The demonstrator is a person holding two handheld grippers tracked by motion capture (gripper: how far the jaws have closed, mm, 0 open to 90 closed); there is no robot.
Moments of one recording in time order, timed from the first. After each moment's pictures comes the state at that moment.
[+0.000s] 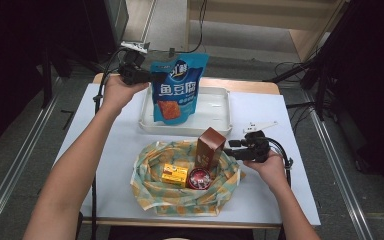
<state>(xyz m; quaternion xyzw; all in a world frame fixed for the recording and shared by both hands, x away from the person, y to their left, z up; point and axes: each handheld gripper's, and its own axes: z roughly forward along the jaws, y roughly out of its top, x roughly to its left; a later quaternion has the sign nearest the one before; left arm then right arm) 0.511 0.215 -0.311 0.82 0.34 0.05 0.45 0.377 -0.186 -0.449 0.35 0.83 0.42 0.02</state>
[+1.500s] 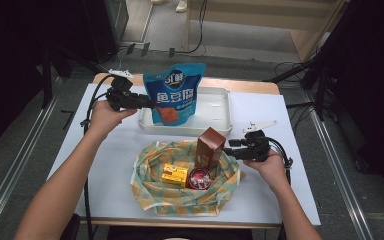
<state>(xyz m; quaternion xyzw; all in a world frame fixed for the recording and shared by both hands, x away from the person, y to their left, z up) 0.464 0.247 -0.359 0.83 0.37 0.03 0.43 0.379 -0.187 -0.449 0.35 0.84 0.42 0.02</state>
